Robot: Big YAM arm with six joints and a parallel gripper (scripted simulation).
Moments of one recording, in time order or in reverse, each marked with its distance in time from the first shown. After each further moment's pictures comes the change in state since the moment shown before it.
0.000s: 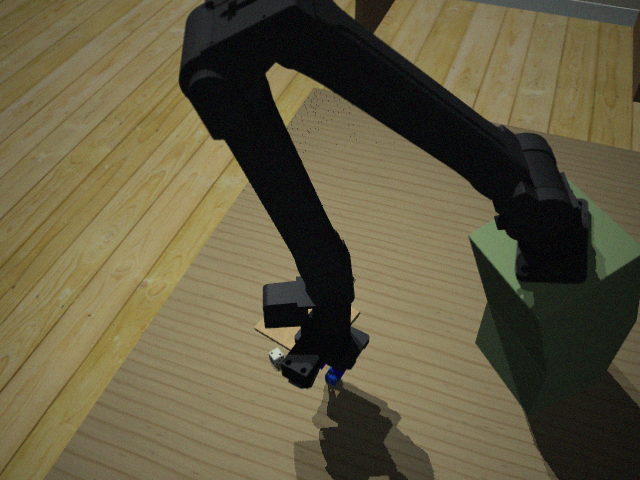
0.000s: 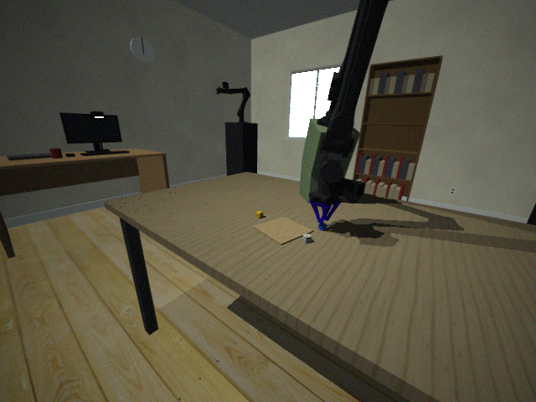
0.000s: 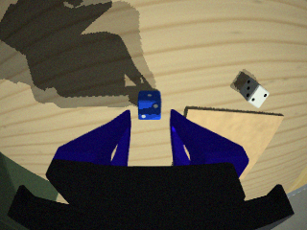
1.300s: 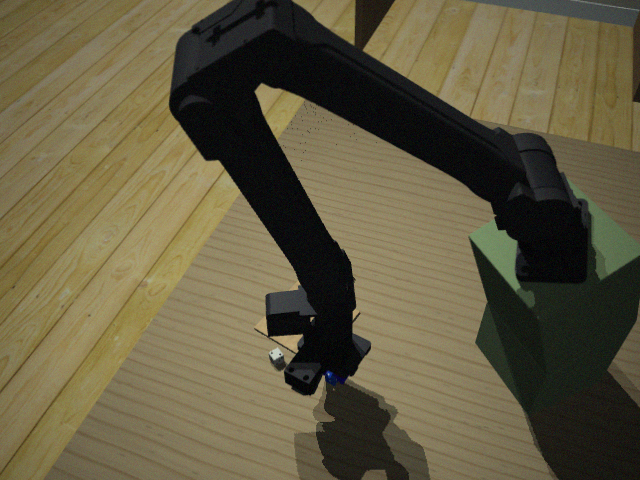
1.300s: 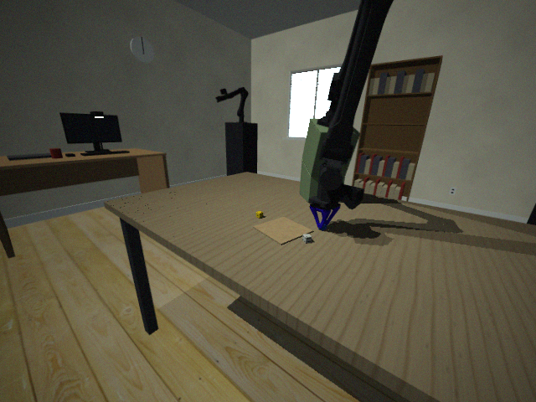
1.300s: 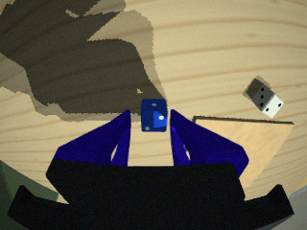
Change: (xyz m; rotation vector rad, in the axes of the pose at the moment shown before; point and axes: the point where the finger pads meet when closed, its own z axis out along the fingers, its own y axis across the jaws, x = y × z) arm 0.002 0.004 0.019 -0.007 0.004 -0.002
